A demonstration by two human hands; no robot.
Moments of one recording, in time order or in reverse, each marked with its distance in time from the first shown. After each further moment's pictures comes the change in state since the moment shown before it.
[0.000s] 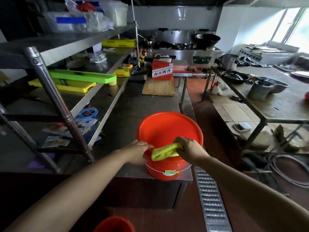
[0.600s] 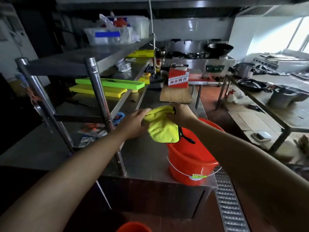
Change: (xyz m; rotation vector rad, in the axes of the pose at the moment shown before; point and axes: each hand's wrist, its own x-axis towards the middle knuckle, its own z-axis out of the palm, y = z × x) left_hand -0.095 -0.103 -0.109 -0.027 0.652 -0.058; right_hand 0.137 -0.172 -0.023 0.048 0.185 -0.025
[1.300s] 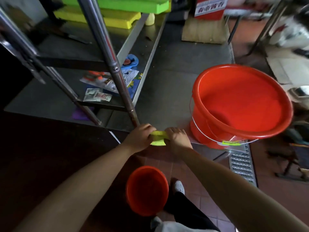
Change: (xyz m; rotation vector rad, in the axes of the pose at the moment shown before) left_hand -0.154 -0.081 0.182 -0.199 -0.318 -0.070; right_hand -0.129 0.044 0.282 -0.191 -0.412 0.009
